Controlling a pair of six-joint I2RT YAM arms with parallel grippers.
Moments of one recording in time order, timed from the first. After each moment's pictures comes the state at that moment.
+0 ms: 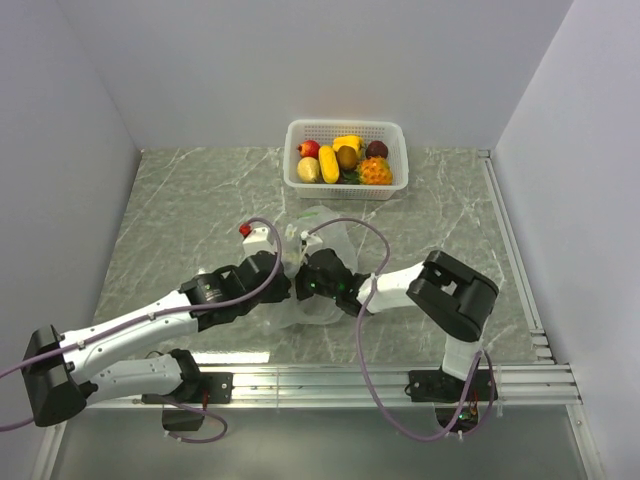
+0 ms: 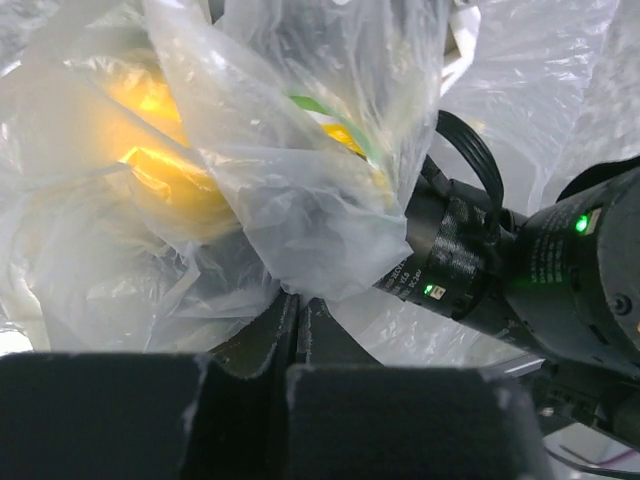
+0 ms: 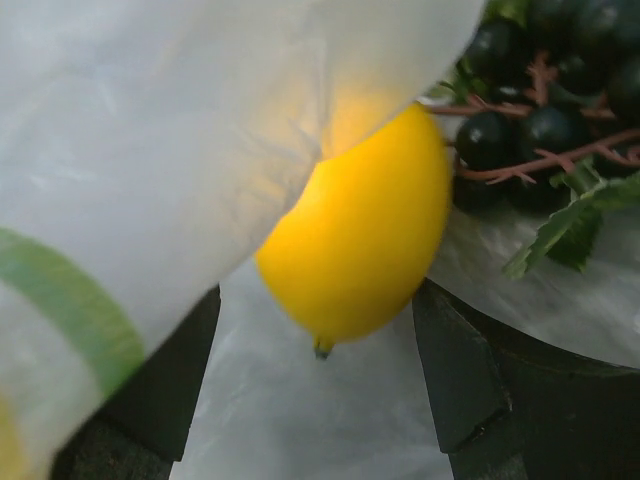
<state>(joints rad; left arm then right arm) -0.98 1.05 0.80 -0.50 -0.41 -0.89 0.96 1.82 0.79 0.59 -0.07 0.67</state>
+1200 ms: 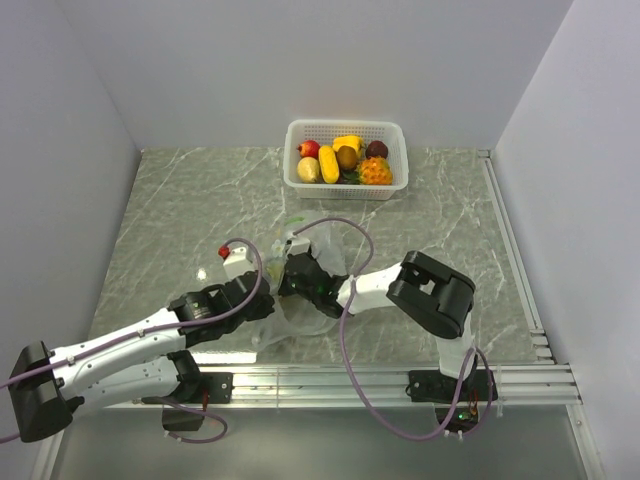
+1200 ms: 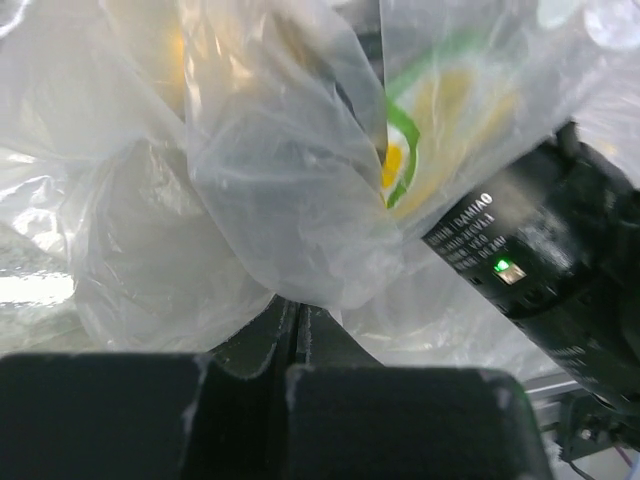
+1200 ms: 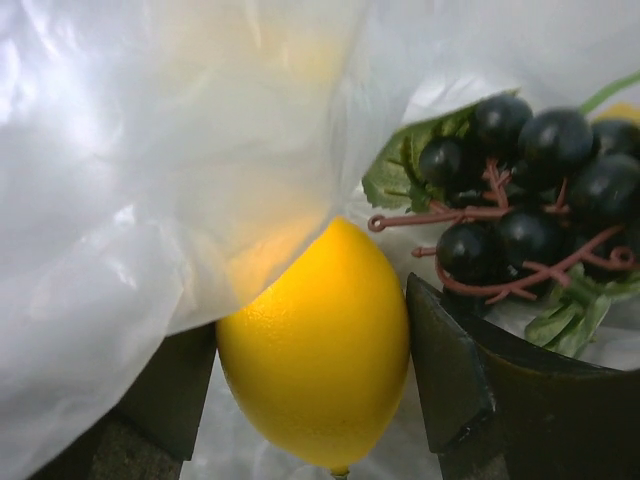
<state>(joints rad) -0.98 0.90 0.60 -0.52 -0.45 -1.05 1.05 1.93 0.95 0.52 0.23 0.66</state>
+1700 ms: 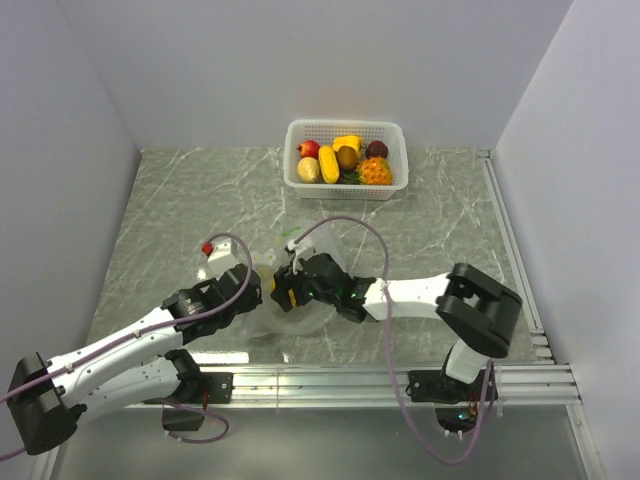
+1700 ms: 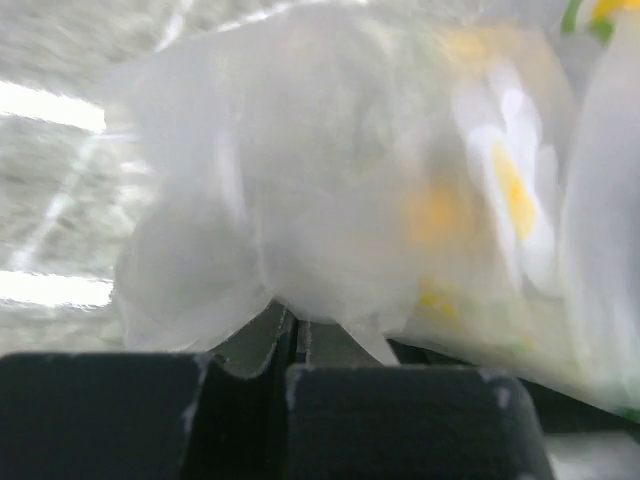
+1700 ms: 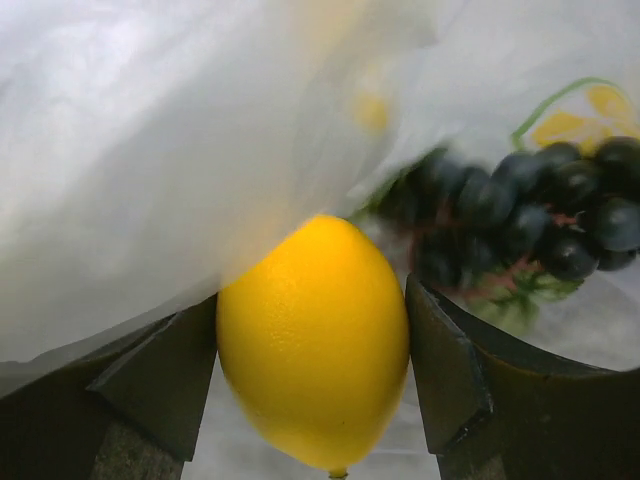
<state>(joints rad) -0.89 0.87 0.59 -0.57 -0.52 -1.05 1.05 1.71 0.83 0.39 0.11 0.38</state>
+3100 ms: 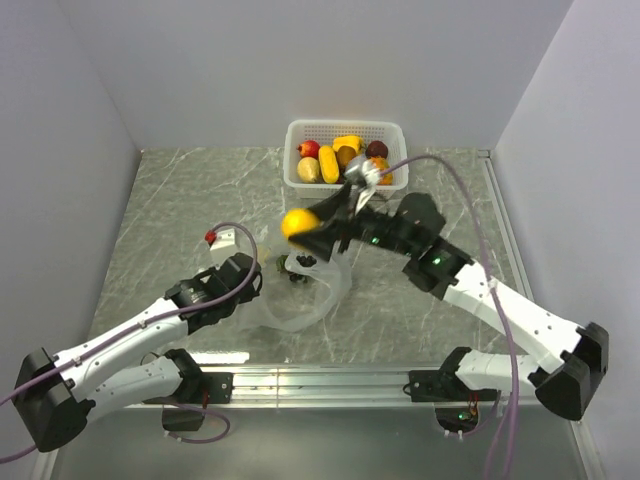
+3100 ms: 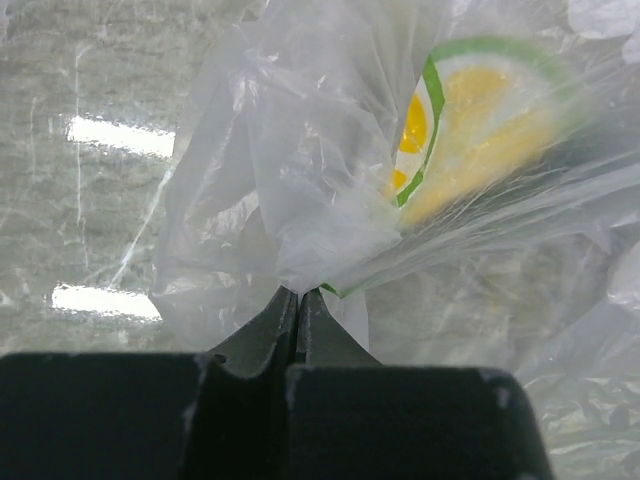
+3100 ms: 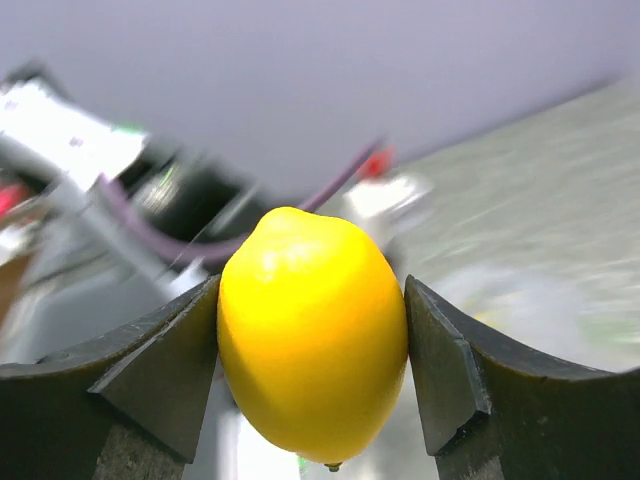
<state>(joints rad) -0.80 0.94 0.65 -0.58 -0.54 -0.88 0.84 1.15 1.02 0.25 -0.50 0.35</state>
